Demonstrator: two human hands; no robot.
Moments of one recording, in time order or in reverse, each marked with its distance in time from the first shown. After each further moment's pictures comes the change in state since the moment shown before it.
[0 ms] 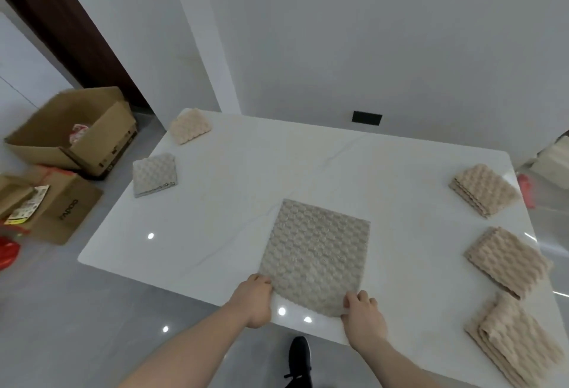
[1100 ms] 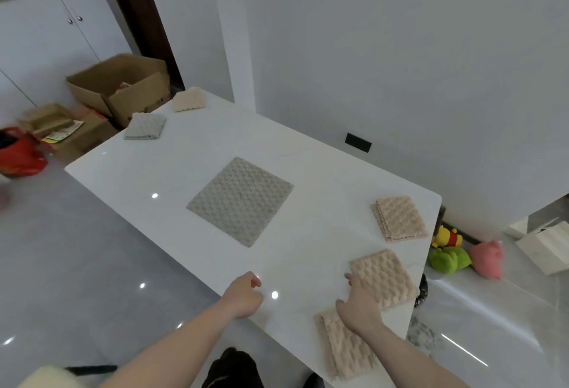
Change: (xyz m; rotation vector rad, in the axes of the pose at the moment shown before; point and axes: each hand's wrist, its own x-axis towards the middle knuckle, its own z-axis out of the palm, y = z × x) left_hand -0.006 0.339 0.064 -0.851 0.232 -0.408; right_hand -0.006 0.300 -0.176 0.151 -0.098 -0.156
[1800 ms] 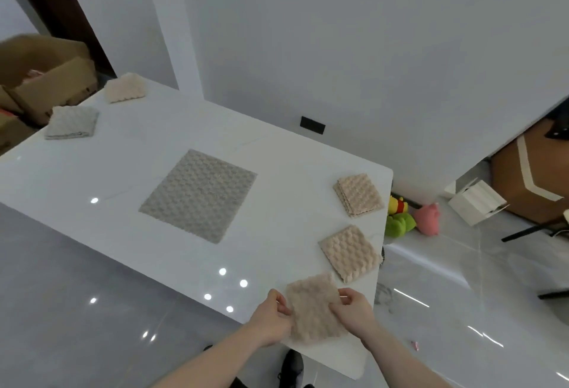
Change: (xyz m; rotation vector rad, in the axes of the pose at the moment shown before) left_hand -0.027 0.036 0.095 -0.229 -0.318 0.054; right_hand -0.052 0.032 0.004 0.499 0.031 0.353
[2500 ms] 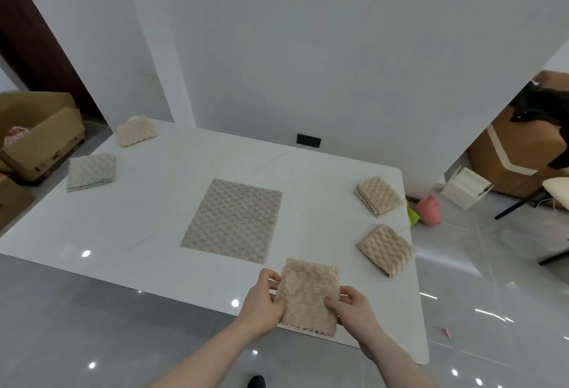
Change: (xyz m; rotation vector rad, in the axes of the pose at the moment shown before) left_hand -0.066 -0.017 -0.188 0.097 0.134 0.344; right_hand -0.095 -0.093 0.143 0.479 0.060 -0.090
